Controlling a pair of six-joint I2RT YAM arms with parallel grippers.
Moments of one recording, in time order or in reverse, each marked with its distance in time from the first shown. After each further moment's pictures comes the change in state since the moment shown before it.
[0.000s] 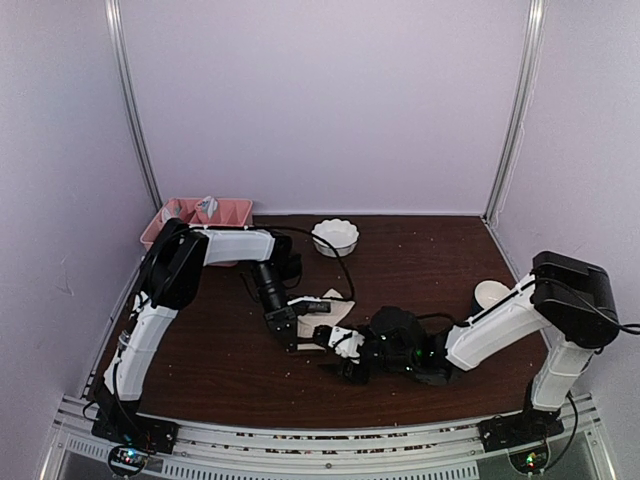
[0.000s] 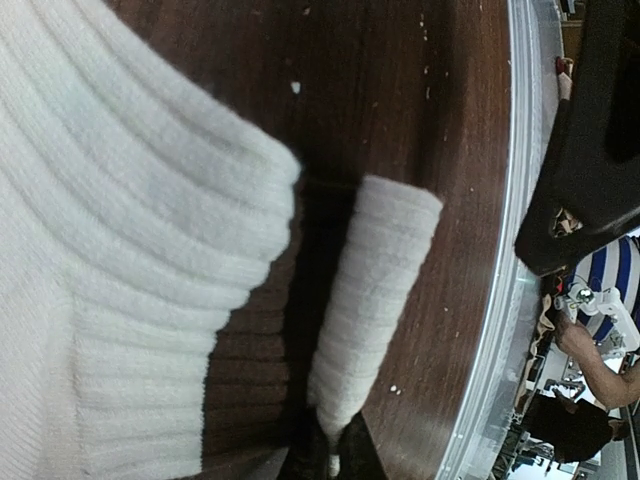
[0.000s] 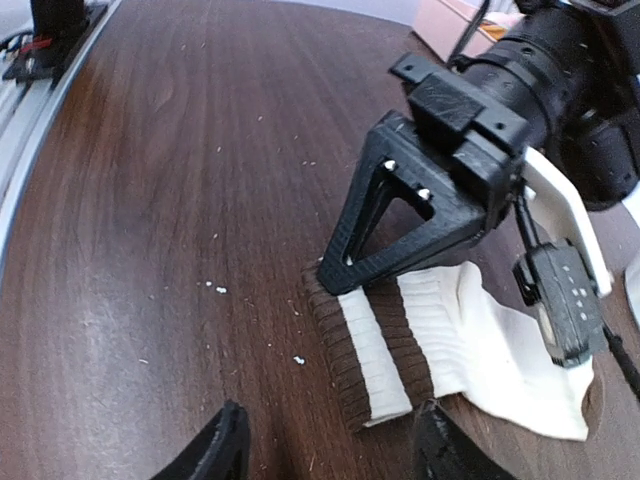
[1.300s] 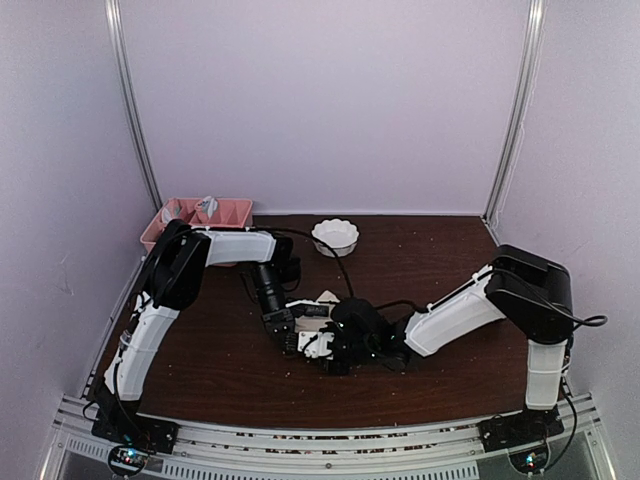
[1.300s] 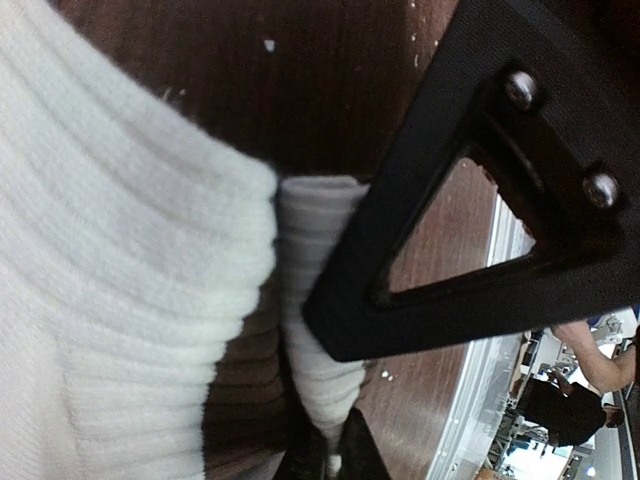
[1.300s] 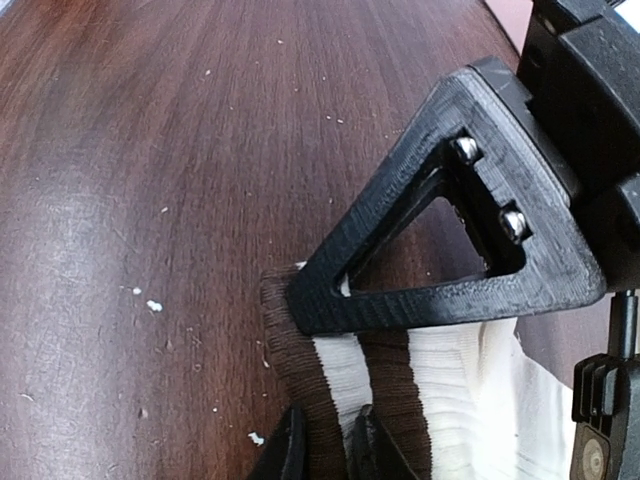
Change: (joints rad) left arm 0.000 0.017 0.011 -0.064 -0.008 0.044; right arm -0.033 0.245 0.315 -0.258 -0.032 -0.259
